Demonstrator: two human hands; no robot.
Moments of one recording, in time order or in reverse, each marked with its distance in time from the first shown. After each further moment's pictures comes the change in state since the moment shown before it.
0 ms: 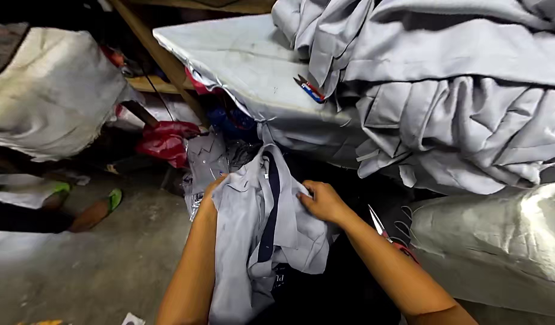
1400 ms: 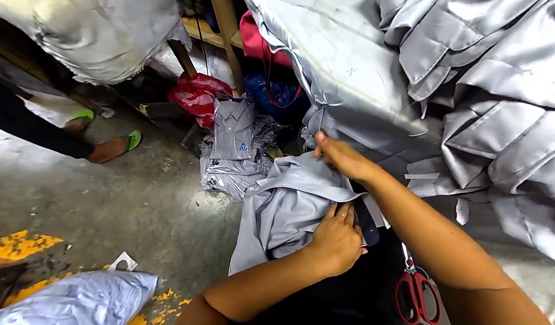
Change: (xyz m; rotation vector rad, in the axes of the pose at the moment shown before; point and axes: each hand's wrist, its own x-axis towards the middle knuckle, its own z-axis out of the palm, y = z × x) left_hand -0.122 -0.014 0.124 1.120 -0.740 0.734; right_hand 0.091 -0.061 -0.025 -0.097 -0.207 -0.155
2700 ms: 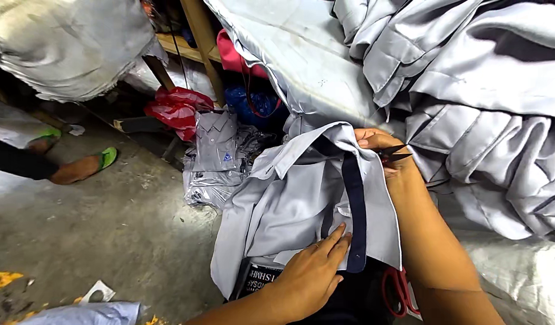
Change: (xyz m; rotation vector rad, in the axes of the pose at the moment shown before) left_hand -0.061 0.005 0.017 -0.327 0.317 0.183; right_hand -0.046 0.036 -0.067 1.039 -0.171 -0.414
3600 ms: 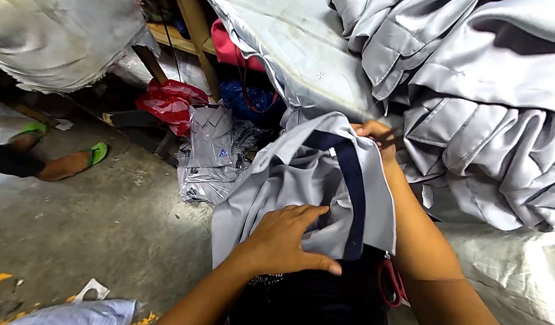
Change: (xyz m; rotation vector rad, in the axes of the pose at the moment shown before) left_hand -0.001 -0.035 -0.063 -0.013 0.001 -0.052; right_hand 0.012 0.015 0.013 0.365 -0.101 -0.101
